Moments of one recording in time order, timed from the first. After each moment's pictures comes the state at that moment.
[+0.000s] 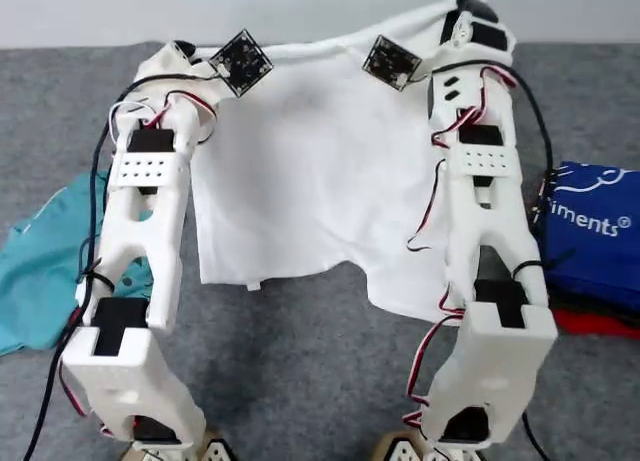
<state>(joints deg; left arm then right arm) -3.8 16.2 -2.7 23.6 -47.2 -0.2 22.7 -10.3 -7.4 71.4</state>
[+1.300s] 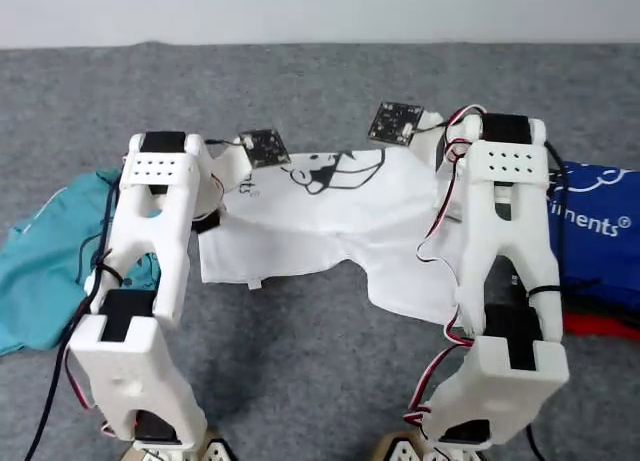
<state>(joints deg) -2.4 20.9 -2.8 83.2 -55.7 1.1 11.3 -10.4 85.5 70.0</state>
